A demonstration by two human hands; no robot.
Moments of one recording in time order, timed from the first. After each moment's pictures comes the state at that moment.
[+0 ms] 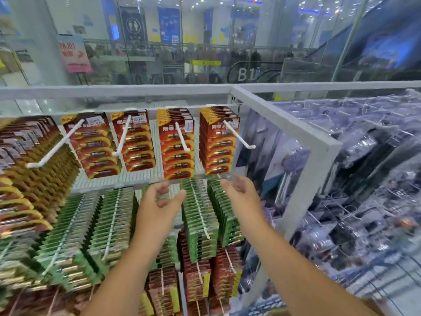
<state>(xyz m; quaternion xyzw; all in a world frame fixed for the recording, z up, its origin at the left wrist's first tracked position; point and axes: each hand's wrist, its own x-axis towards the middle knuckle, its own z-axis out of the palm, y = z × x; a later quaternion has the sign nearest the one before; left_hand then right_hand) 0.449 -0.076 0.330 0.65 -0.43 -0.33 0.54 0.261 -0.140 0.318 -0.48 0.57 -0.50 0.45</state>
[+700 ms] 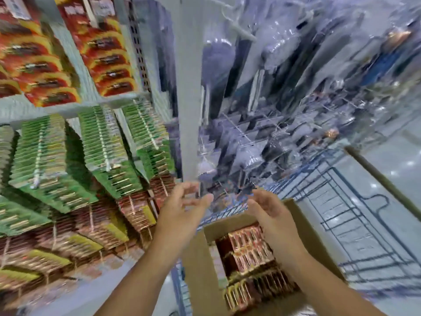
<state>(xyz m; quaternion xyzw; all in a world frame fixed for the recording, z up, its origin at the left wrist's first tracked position) 0.229 0.006 0.227 0.60 -0.49 -0.51 0.37 0.018 0.046 0.211 -0.40 0.67 -0.43 0.46</state>
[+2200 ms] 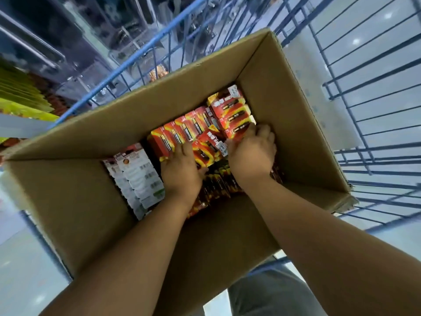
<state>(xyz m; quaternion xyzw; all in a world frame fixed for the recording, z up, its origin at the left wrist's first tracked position) -0.020 0.042 -0.194 0.64 -0.72 -0.23 -0.13 -0.167 0.049 -0.159 -0.43 0.88 0.08 0.20</state>
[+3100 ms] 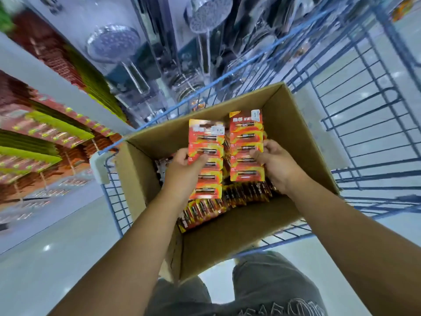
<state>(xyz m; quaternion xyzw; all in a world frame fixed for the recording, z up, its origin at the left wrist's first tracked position) 0.055 0.039 -0.043 0.67 -0.29 -0.64 0.24 -0.173 0.057 -0.056 -0.16 0.68 -0.33 0.64</state>
